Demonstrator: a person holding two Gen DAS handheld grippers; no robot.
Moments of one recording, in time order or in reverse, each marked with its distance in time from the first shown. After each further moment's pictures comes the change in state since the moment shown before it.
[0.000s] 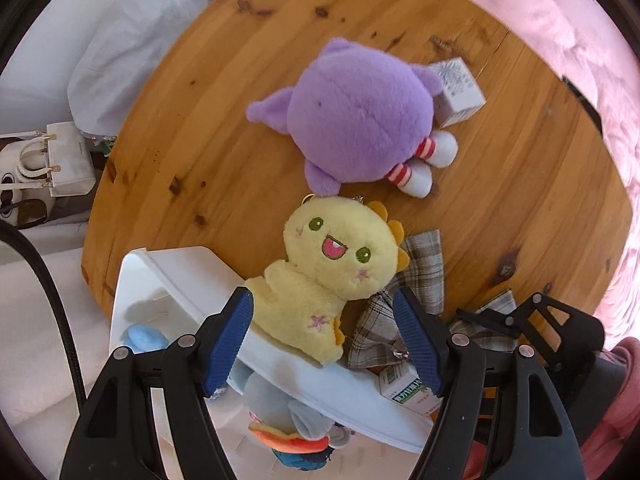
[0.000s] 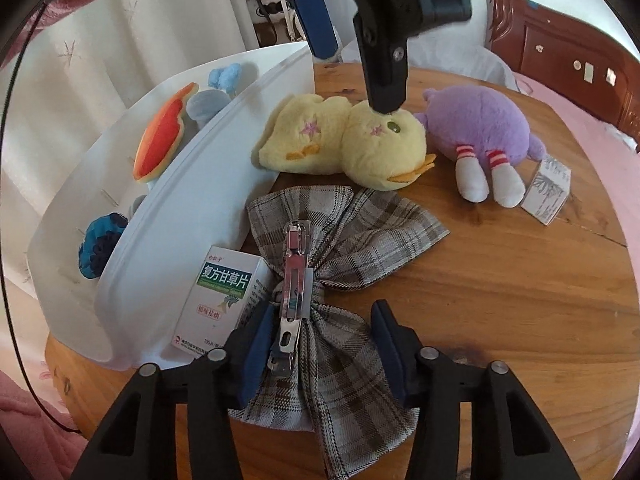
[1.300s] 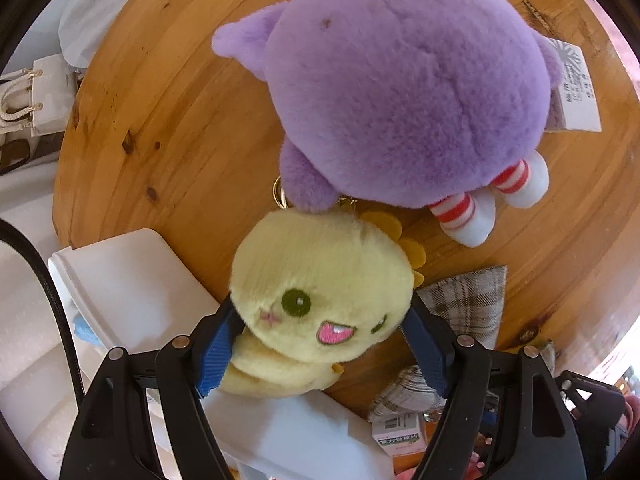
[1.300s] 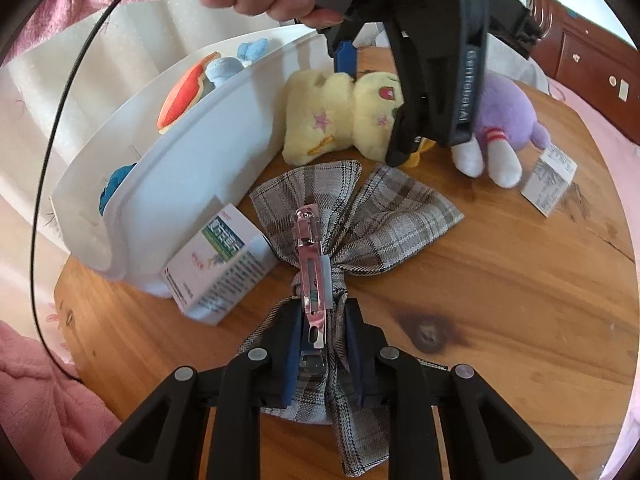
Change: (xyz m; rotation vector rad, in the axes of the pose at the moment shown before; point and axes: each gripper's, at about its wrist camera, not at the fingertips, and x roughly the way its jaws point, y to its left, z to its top) left arm 0.058 -0.023 0.045 -0.256 0.241 -0.020; right arm -0.009 -0.017 -0.015 -0.127 0.076 0.088
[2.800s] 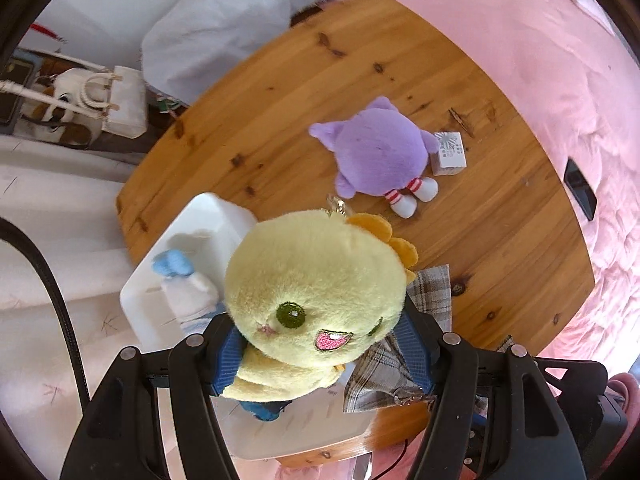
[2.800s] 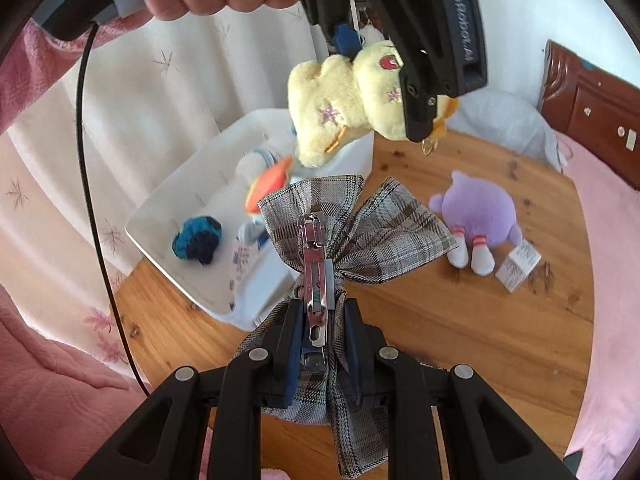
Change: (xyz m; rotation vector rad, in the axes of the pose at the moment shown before) left arm -0.147 0.040 -0.103 -0.266 -0.257 -0.084; right arm -0.106 0.022 0.030 -0.089 -0.124 0.050
